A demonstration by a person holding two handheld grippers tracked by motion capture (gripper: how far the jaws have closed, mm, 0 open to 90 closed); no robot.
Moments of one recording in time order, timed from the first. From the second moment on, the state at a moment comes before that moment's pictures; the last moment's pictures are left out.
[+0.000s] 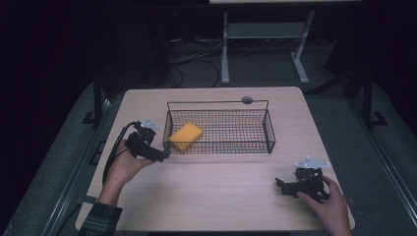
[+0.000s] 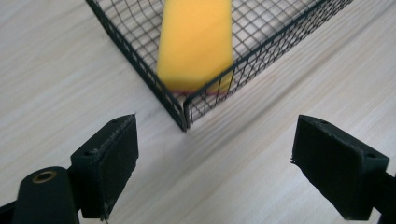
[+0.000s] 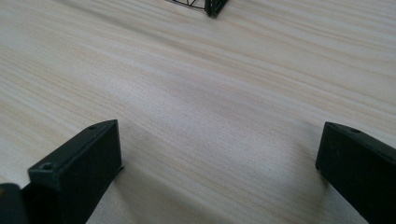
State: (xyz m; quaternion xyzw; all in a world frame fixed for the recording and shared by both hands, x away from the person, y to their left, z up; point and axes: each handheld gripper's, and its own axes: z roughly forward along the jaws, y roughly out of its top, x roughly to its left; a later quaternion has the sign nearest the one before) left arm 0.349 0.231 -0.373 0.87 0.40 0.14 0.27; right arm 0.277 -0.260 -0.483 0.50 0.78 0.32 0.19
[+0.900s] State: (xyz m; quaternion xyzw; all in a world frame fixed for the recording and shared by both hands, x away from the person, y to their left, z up) left arm 0.291 0.259 -0.424 0.85 0.41 0.17 0.28; right arm 0.276 -0.260 -0.484 0.51 0.78 0.32 0.19
